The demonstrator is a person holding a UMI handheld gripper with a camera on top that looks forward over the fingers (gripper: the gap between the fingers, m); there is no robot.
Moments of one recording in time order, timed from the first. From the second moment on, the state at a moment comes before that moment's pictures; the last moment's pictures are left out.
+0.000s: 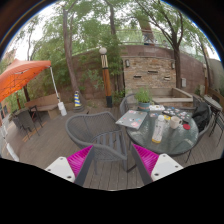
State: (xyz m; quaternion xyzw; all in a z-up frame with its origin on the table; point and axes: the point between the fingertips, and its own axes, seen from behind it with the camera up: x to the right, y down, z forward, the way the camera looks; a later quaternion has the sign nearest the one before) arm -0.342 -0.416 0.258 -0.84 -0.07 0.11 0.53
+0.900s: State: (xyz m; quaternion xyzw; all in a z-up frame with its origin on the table) arm -0.163 -0.174 0.144 -0.80 0.03 -0.06 0.59
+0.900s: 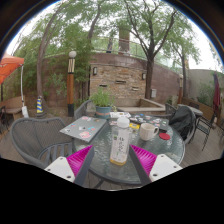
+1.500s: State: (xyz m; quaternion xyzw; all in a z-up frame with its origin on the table) arm -0.103 -0.034 0.070 -0.77 0.05 -0.07 0.63
